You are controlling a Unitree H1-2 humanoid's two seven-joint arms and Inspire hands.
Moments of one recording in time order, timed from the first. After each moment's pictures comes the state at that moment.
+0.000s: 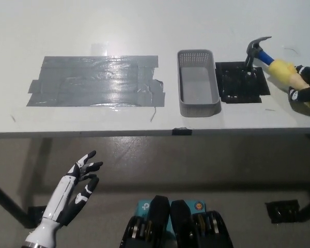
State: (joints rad) left_arm -0.03 0.23 -0.05 0.04 0.18 -0.25 -0.10; right_arm -0.99 -0.50 0.28 1.04 -0.37 0.08 0.39
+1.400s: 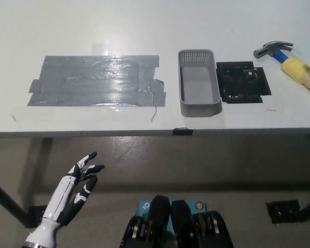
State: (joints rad) left_arm -0.03 0.23 -0.05 0.04 0.18 -0.25 -0.10; right_arm -0.81 -0.43 -0.07 0.34 -0.41 0.03 -0.05
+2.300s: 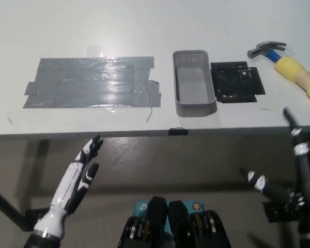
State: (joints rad) left_arm -0.05 0.20 -0.05 0.04 0.18 -0.25 -0.10; right_arm -0.01 -0.08 0.02 -0.18 -0.36 -0.17 -0.09
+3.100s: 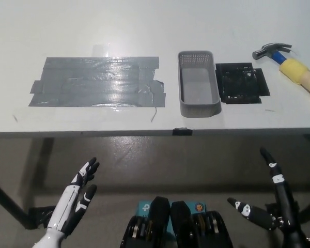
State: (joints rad) left_arm 0.02 0.19 -0.05 0.03 0.18 -0.25 -0.10; right_arm 0.01 -0.09 0.05 0.05 -0.32 -0.29 -0.10
